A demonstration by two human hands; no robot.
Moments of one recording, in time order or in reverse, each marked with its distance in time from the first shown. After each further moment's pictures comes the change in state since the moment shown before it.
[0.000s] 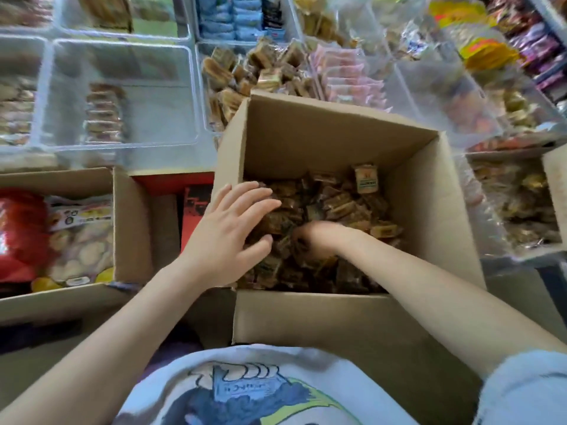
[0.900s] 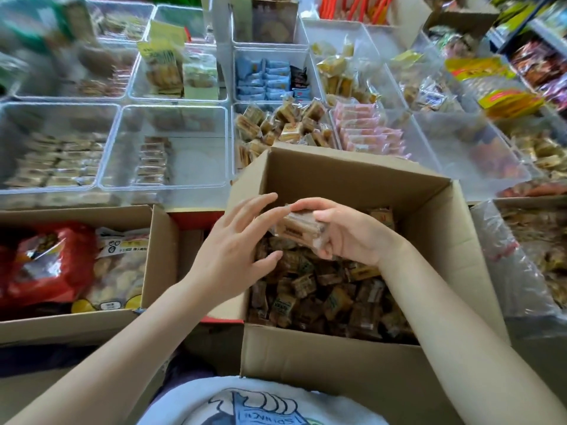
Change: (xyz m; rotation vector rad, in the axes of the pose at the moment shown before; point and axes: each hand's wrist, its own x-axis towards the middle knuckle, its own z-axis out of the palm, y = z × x) left_hand 0.014 0.012 -0.025 0.056 0.264 0.018; right_hand -0.072 0.009 -0.088 1.574 -0.112 -0.637
